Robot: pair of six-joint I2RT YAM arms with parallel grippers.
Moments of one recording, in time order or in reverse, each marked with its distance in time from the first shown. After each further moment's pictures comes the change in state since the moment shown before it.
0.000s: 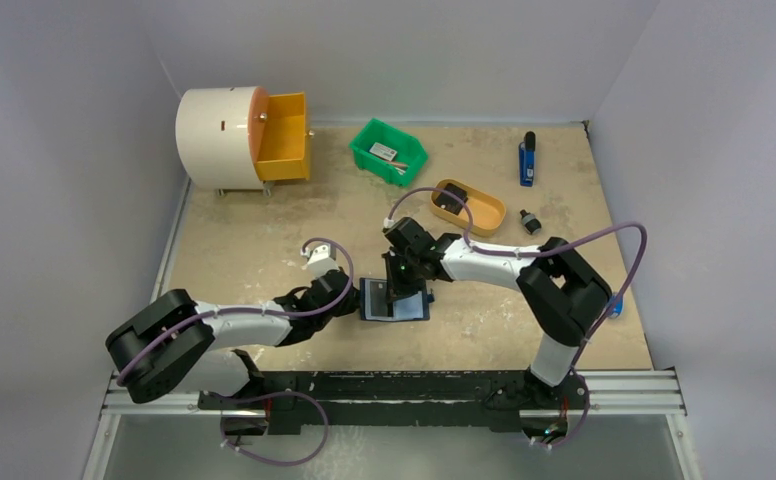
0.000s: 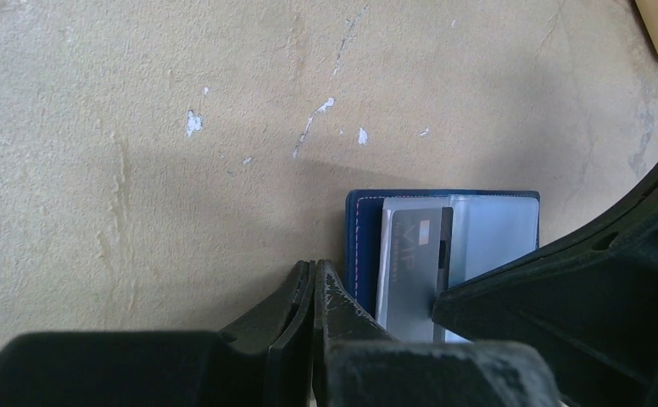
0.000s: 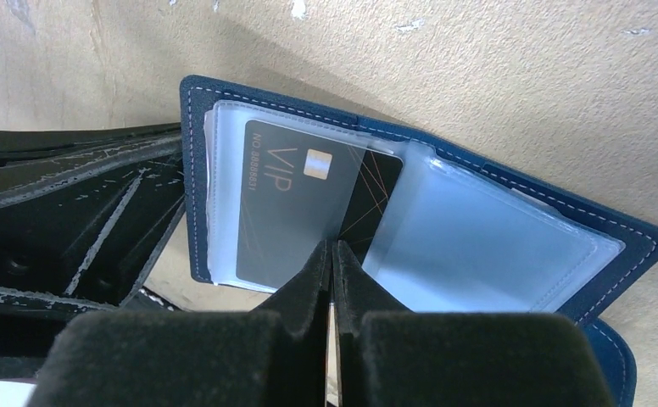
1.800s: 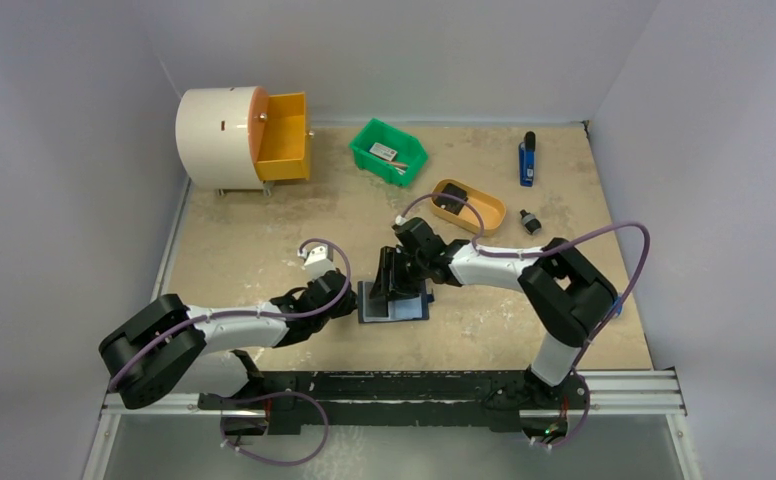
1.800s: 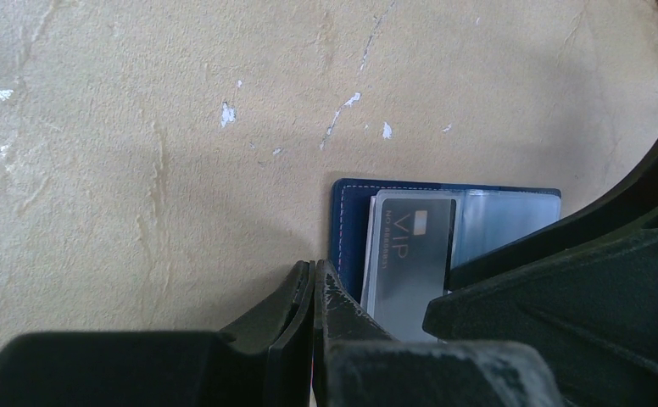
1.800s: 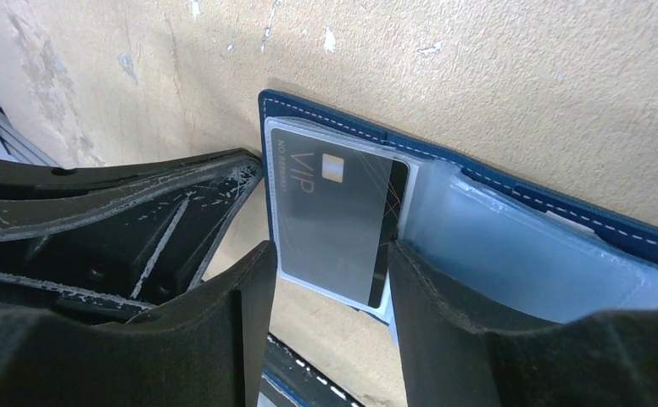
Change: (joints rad) left arm 0.000 -0.042 0.000 -0.075 -0.027 0.000; right arm -0.039 -0.016 -0.106 0.224 -0.110 0.196
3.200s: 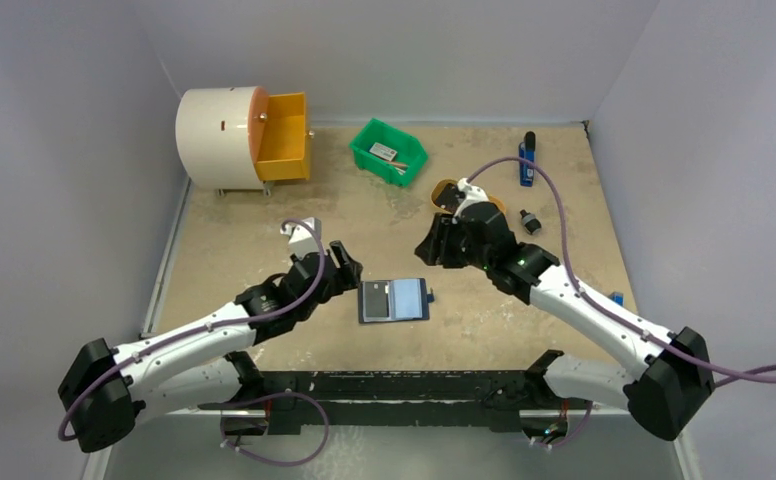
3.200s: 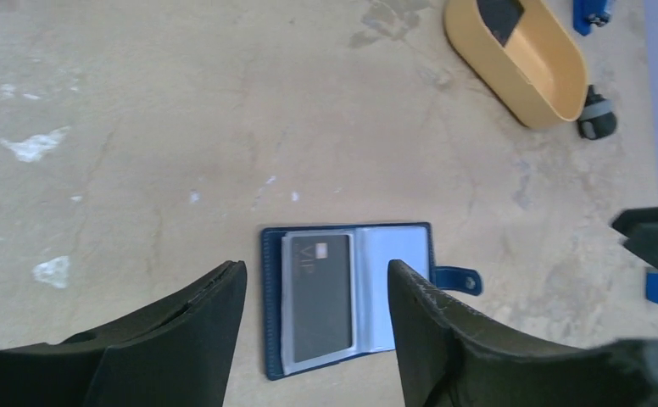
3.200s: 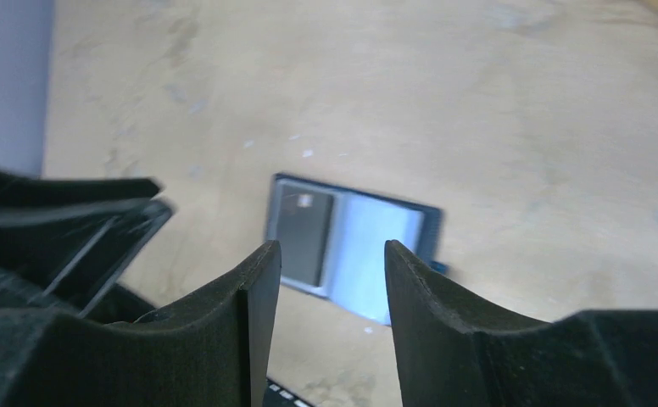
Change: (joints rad) left arm 0.000 -0.332 0.180 -0.359 -0.092 0.099; right arm -0.080 -0.596 -0.048 -0.202 0.314 -0.206
